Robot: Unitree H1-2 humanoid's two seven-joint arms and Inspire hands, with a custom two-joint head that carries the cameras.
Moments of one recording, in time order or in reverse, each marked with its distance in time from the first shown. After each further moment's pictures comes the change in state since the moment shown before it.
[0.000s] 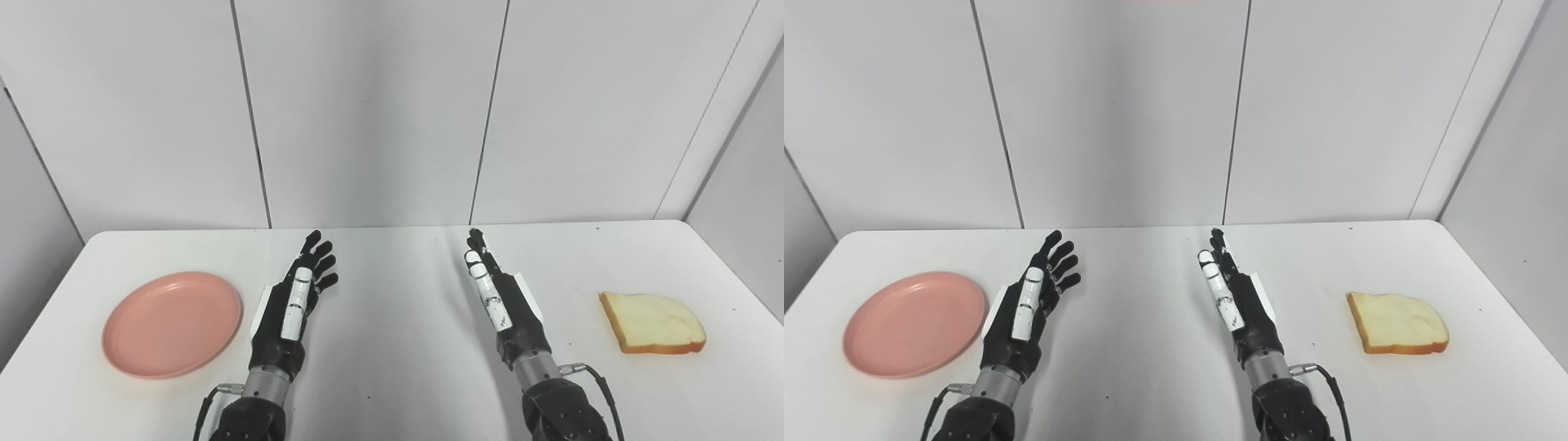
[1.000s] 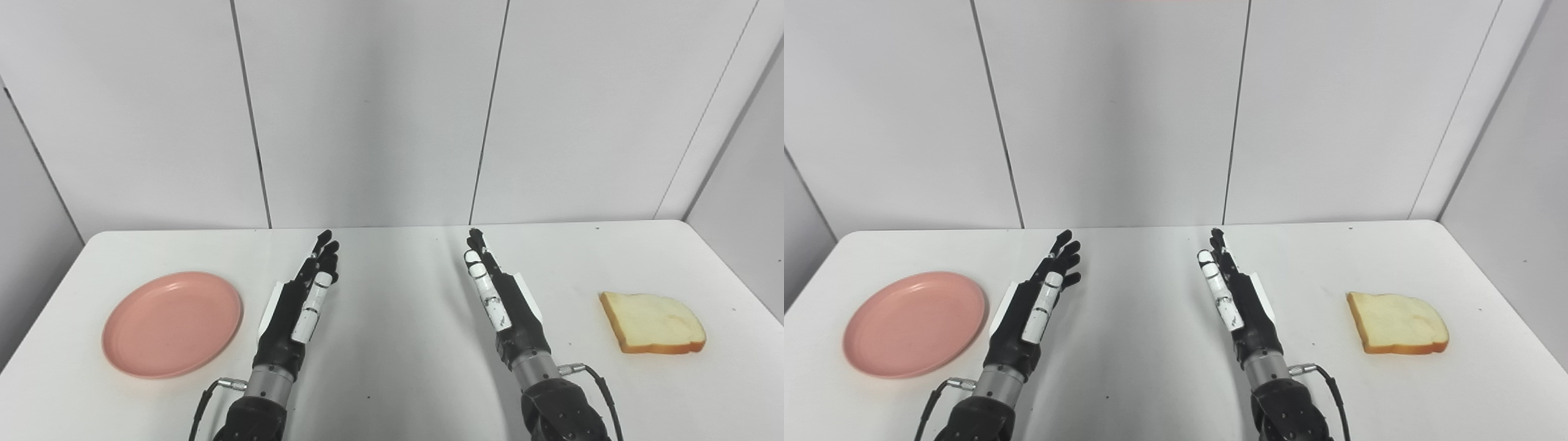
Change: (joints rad) left arm 0.000 0.034 -0.054 -0.023 0.174 0.001 0.011; right arm 0.000 0.005 -0.002 0.000 -0.006 0.000 0.000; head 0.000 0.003
